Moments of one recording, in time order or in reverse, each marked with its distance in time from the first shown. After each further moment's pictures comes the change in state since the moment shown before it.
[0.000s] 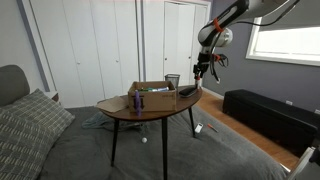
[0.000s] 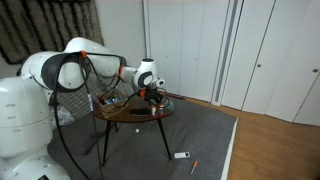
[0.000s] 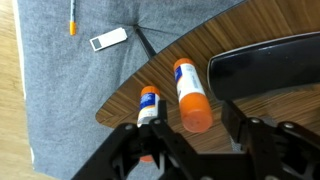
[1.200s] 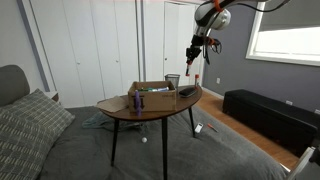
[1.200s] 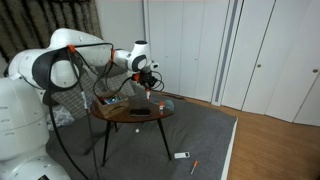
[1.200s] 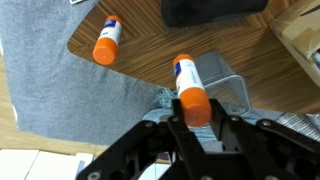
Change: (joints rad) arm 0.005 -0.065 0.069 0.139 0.065 -0.082 0.001
